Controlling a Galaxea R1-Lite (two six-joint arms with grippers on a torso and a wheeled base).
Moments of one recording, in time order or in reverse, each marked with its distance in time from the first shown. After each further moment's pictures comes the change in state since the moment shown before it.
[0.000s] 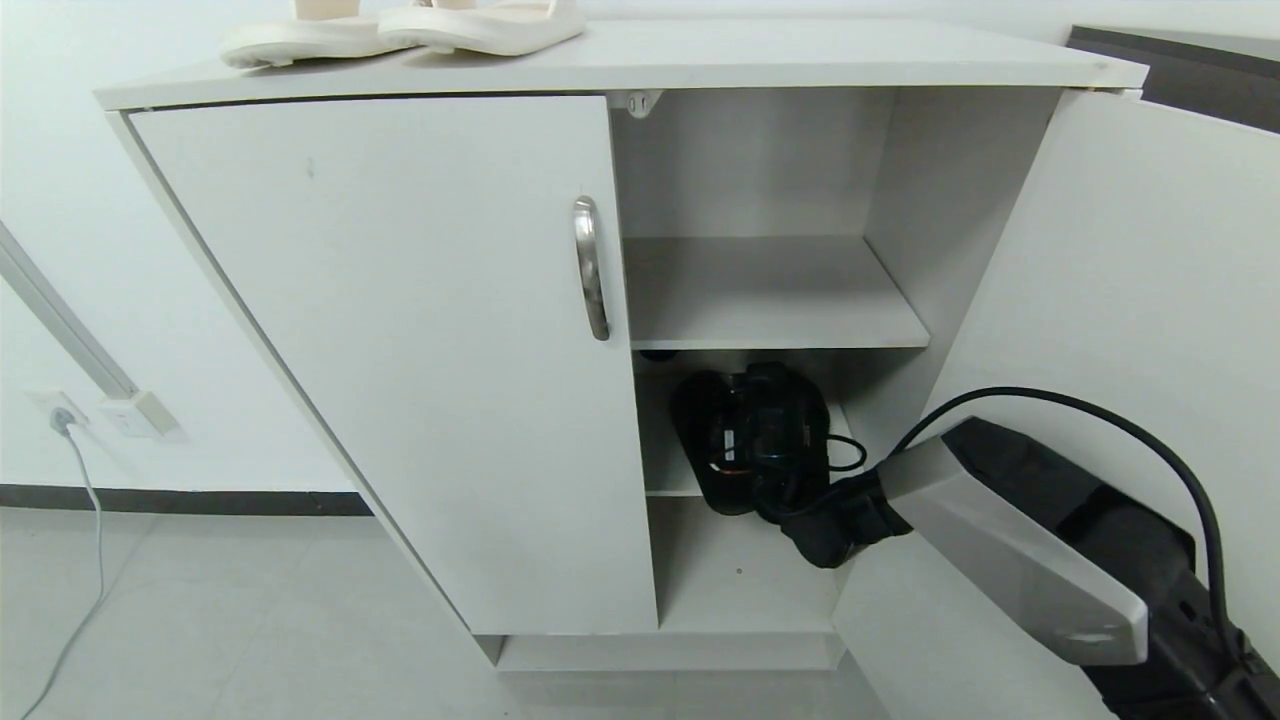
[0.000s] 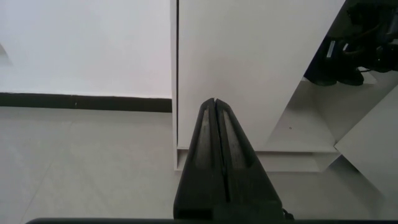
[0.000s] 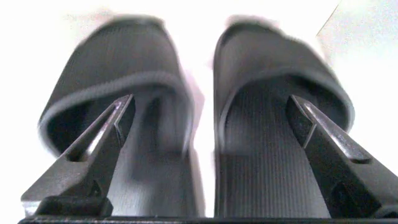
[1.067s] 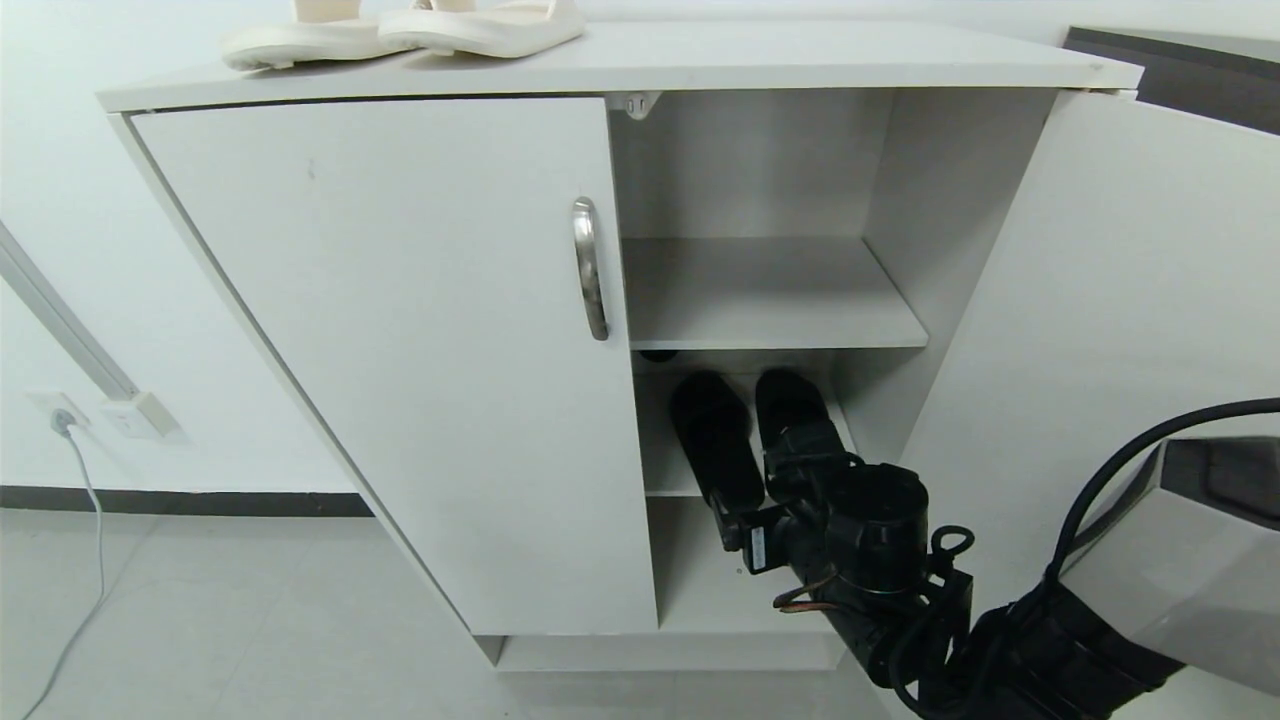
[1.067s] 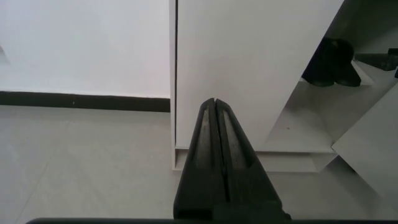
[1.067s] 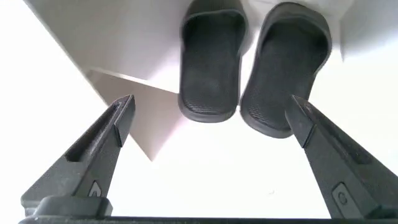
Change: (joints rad) left arm 0.000 0.000 0.000 0.000 -0.003 -0.011; right arm 0.211 -0.473 0.899 -0.424 0.106 -0.001
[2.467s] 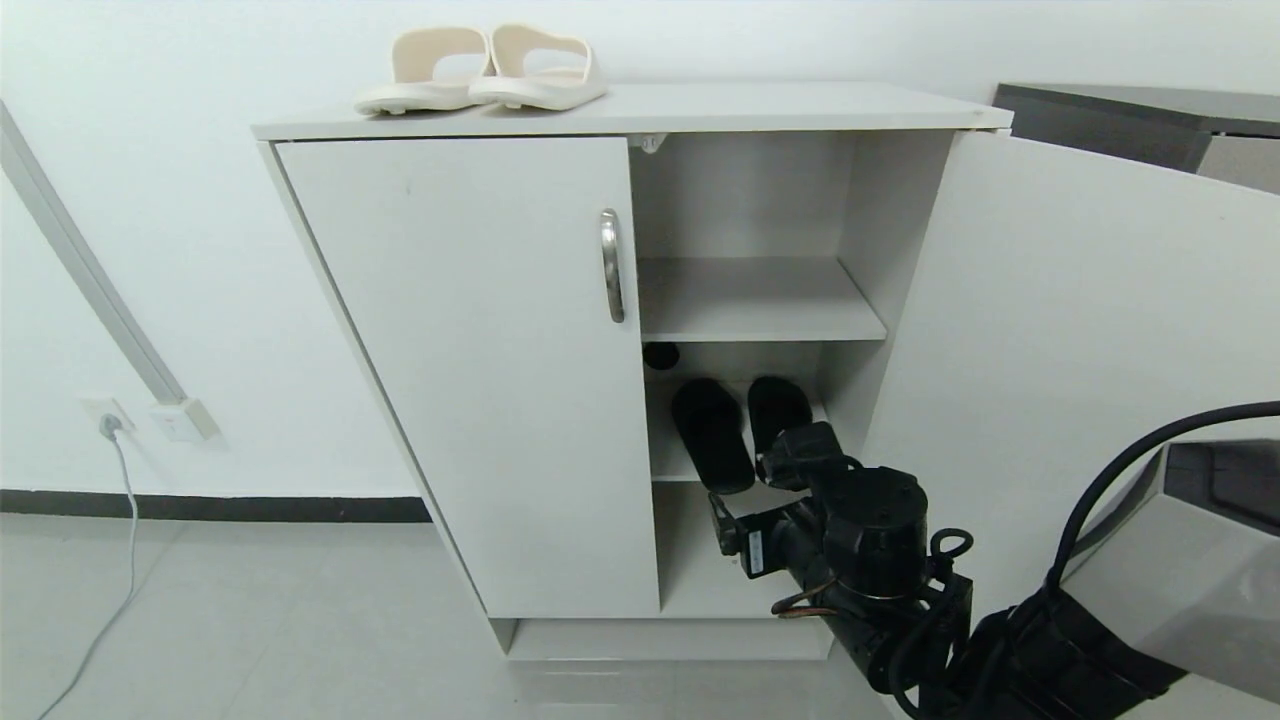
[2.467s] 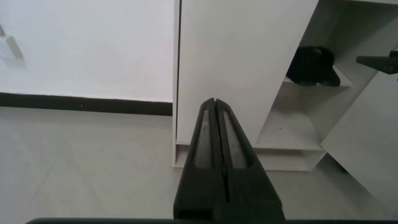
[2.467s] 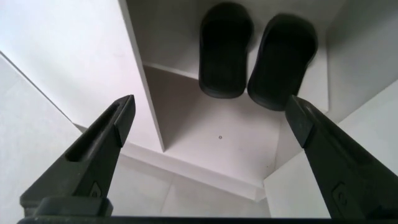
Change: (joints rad) left arm 0.000 0.000 -0.002 0.001 0.011 -0.008; right arm 0.006 -0.001 0.004 0.000 -0.001 0.000
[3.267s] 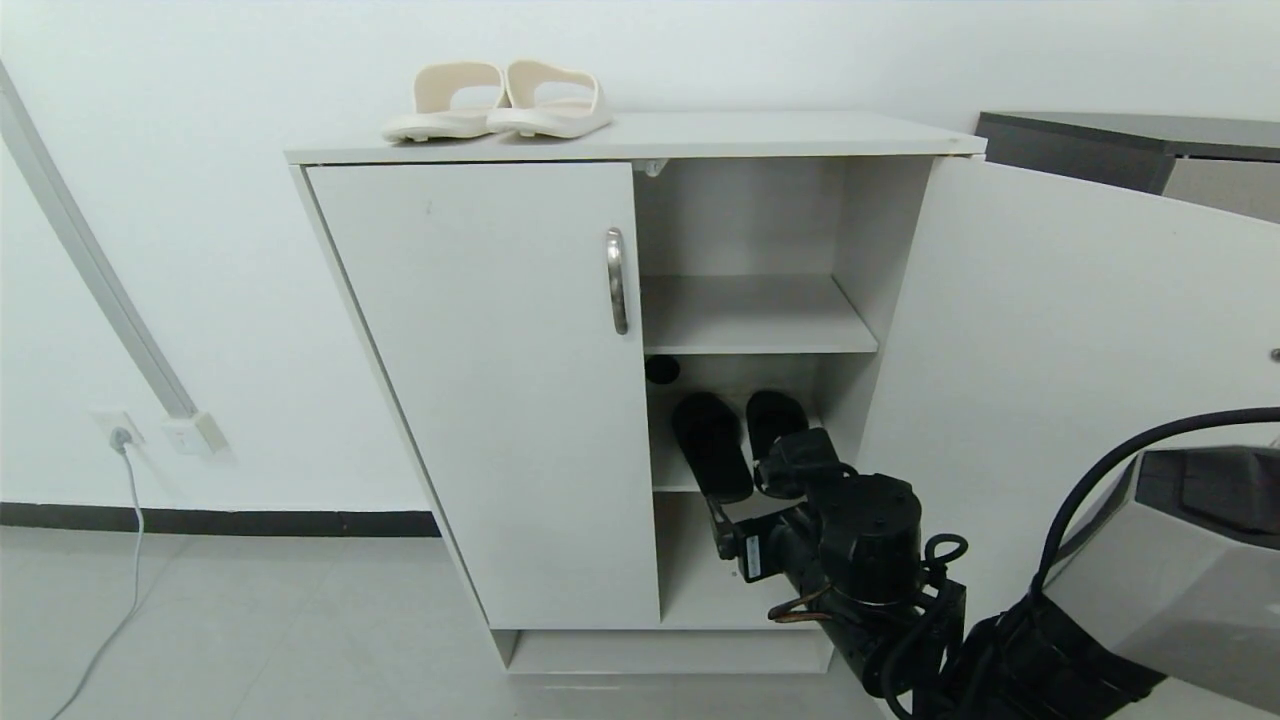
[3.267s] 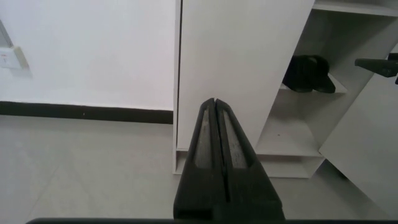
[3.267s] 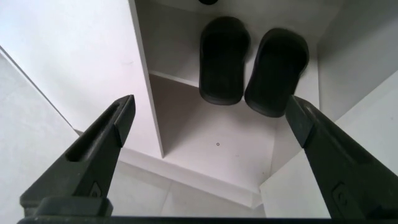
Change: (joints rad) left arm 0.000 0.000 0.002 -0.001 0.002 0.002; right arm -0.001 0.024 0.003 -0.028 -0.002 -0.003
